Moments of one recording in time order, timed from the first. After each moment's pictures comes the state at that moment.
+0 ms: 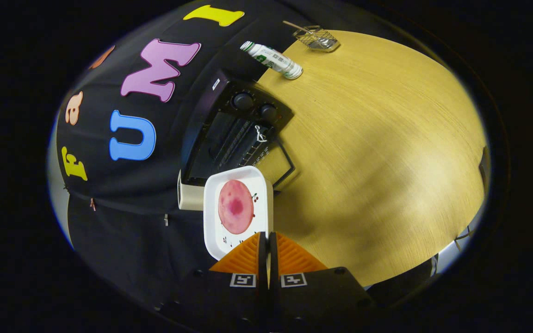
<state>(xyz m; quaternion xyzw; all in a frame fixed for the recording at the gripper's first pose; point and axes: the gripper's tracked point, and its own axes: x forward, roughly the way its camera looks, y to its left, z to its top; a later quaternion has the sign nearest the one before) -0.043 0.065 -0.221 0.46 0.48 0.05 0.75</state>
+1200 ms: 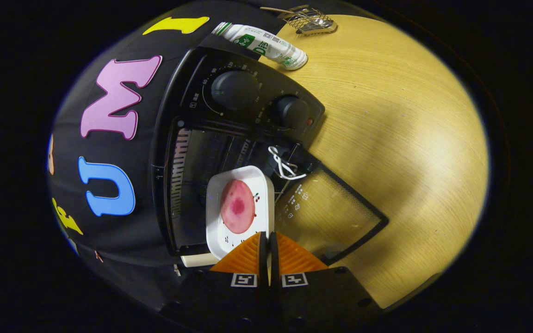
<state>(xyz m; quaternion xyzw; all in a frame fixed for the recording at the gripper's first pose) 0.140 0.141 -0.294 0.55 0.42 -0.06 0.72</state>
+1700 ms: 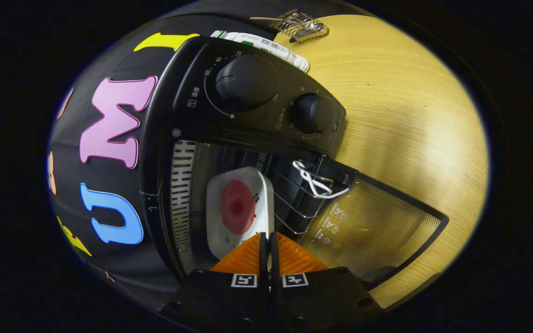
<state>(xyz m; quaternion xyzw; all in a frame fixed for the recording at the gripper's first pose) 0.192 0.145 -0.301 0.58 0.34 -0.11 0.73</state>
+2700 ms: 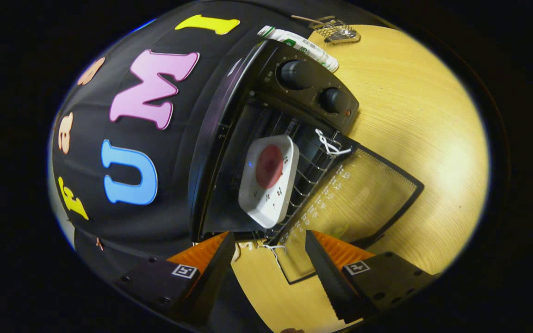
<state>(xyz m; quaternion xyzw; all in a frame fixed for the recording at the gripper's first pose) 0.114 0.179 -0.247 0.53 0.37 -0.01 0.76</state>
